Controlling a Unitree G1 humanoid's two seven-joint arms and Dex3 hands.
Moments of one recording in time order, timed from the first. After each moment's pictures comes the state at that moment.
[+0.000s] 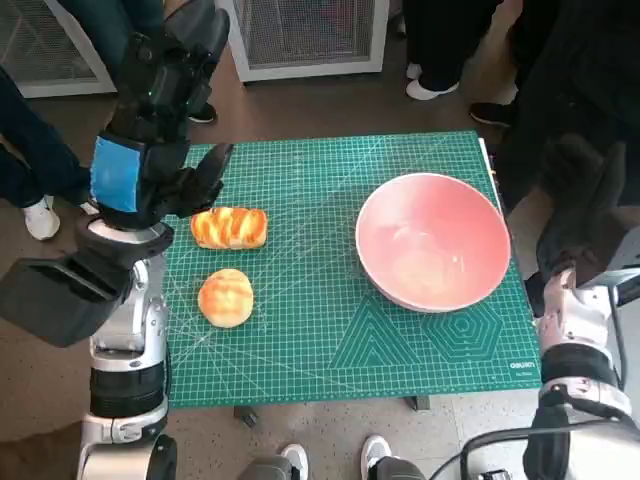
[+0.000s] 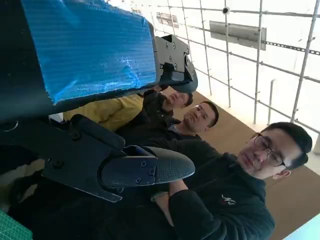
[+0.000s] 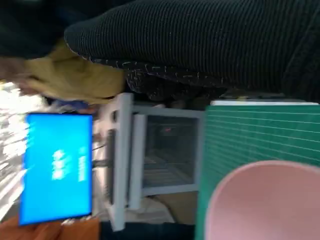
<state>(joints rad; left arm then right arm) -0.58 0.24 0.15 -0.03 -0.15 -0.25 -0.20 -0.85 -0.35 -0.31 1.28 0.15 -0.49 0.11</state>
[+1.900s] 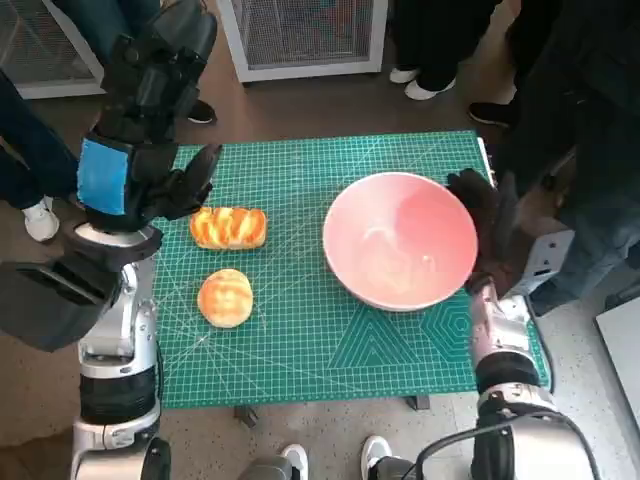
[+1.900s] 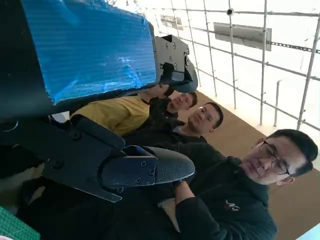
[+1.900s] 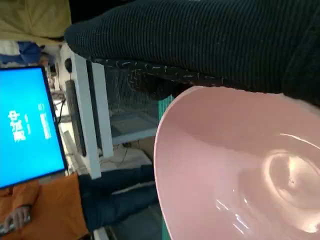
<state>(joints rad) -0.56 0.27 0.17 -0.08 -0.16 -0.20 -0.20 -0.84 -0.13 -0.30 1.29 0.15 -0.45 0.18</state>
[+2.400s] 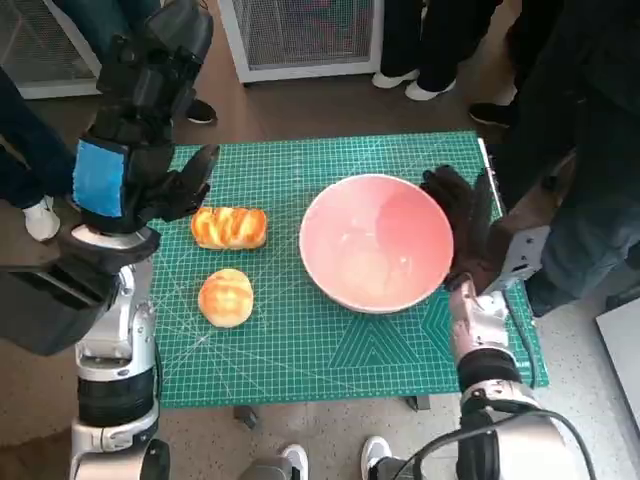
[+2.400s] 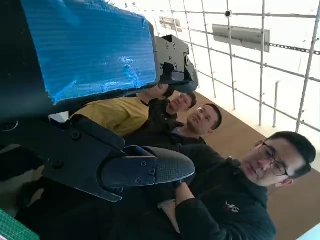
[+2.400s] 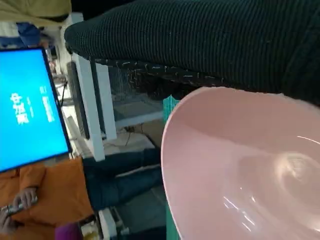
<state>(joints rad) -0.55 0.27 0.17 -0.10 -0.16 -0.19 -0.20 -0.86 -0.07 -0.29 1.29 0.15 -0.45 0.18</state>
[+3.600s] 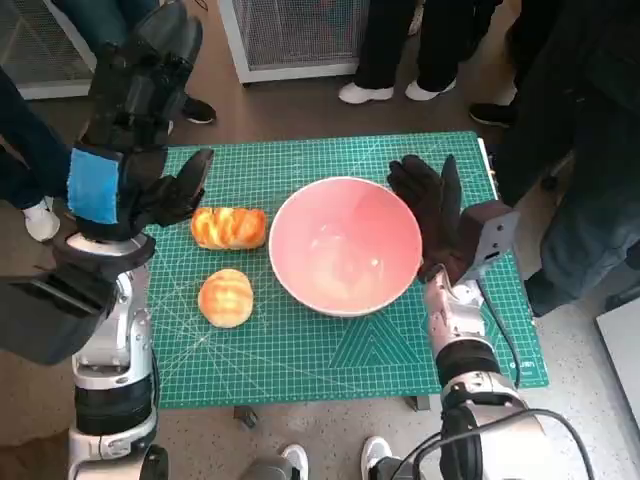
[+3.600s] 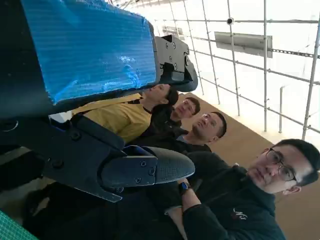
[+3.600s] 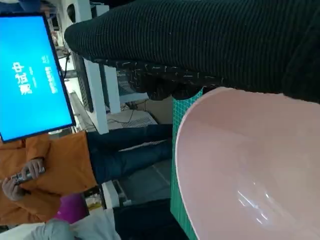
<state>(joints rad) -0.53 0.27 0.18 -0.13 -0.13 -0.18 -0.17 -0.90 -0.02 -0.26 1.29 0.13 -0.43 0.19</state>
